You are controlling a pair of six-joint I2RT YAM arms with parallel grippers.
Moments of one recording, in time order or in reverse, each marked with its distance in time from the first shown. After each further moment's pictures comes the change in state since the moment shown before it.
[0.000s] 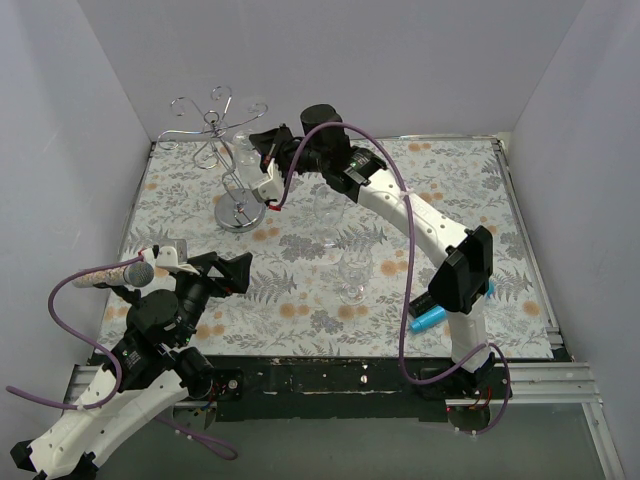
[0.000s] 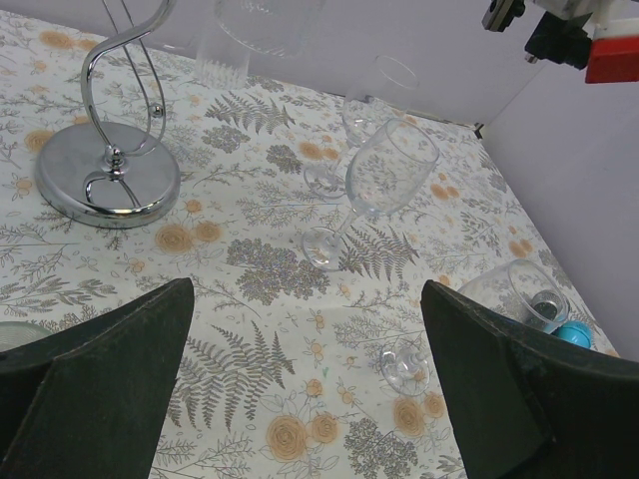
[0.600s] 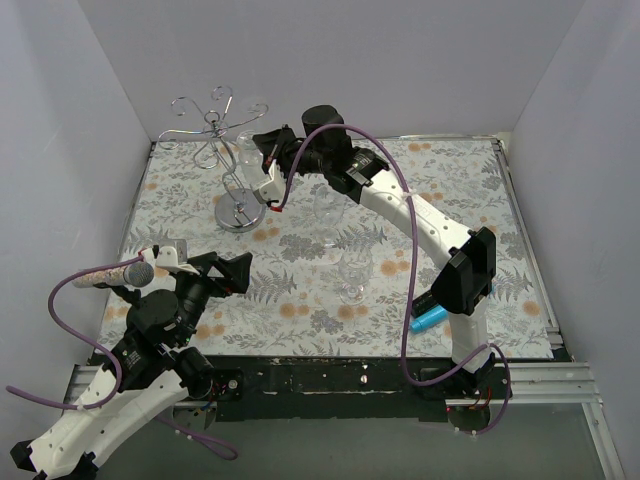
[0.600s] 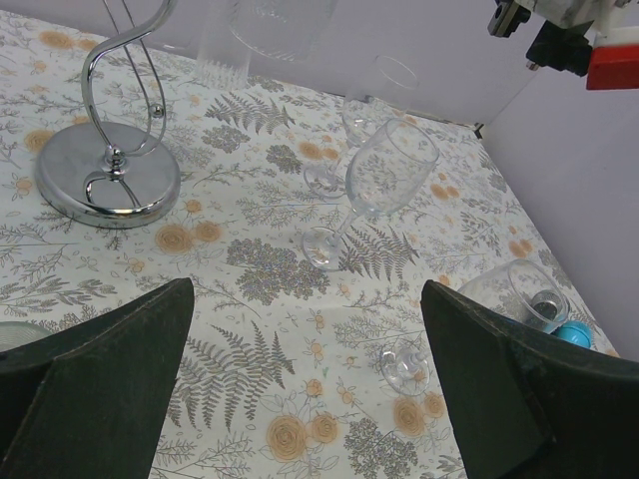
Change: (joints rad) left arm 0.000 0.000 0.000 0.000 0.000 0.000; right arm 0.001 -0.024 -0.019 -0.024 0.034 -0.016
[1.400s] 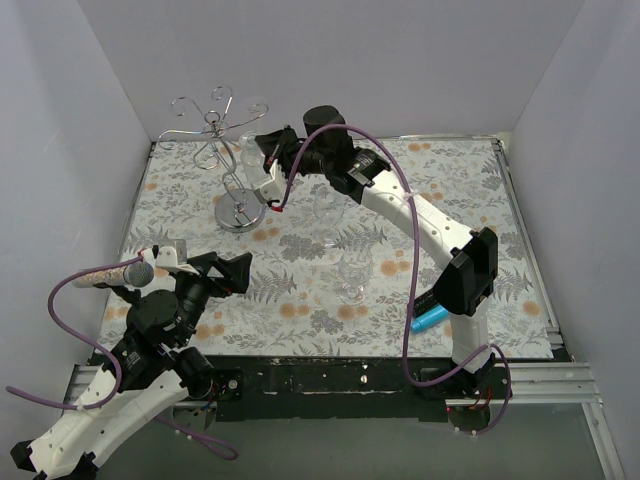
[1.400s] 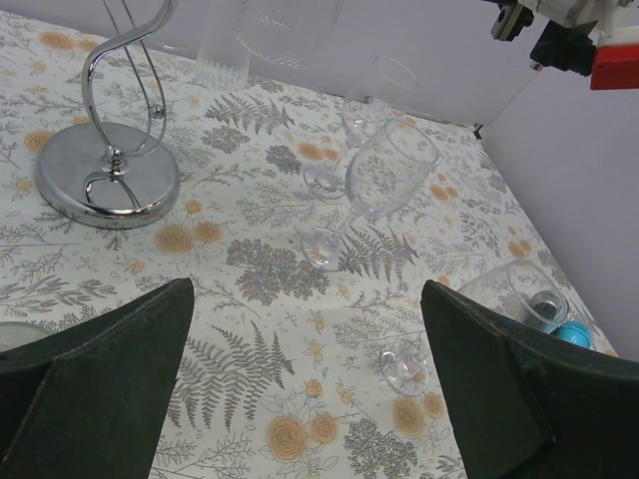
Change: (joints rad) left arm 0.000 -0.002 0.000 0.000 0.000 0.000; right arm -0.002 -0.011 -0.015 -0.004 0.013 0.021
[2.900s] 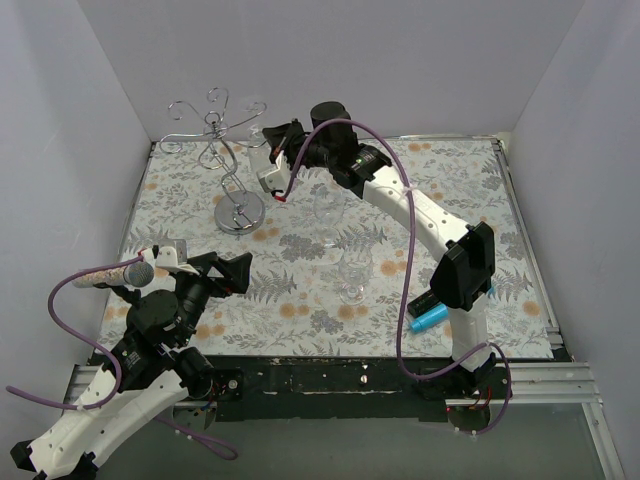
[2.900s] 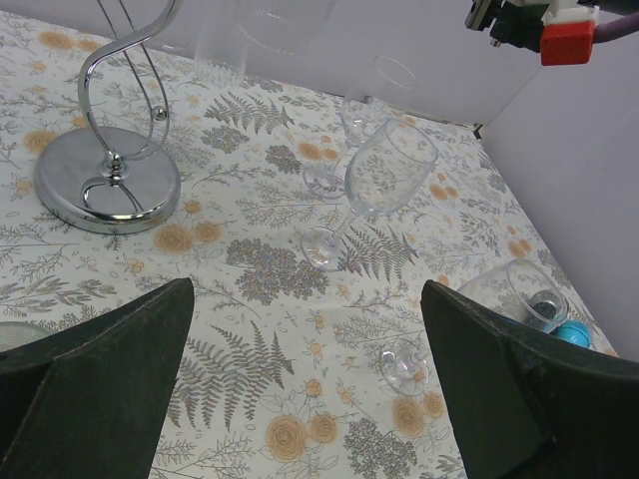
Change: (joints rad) left arm -0.002 0.000 0.000 0.000 0.000 0.000; right arm -0.060 0.035 -0.007 0.070 -0.013 0.035
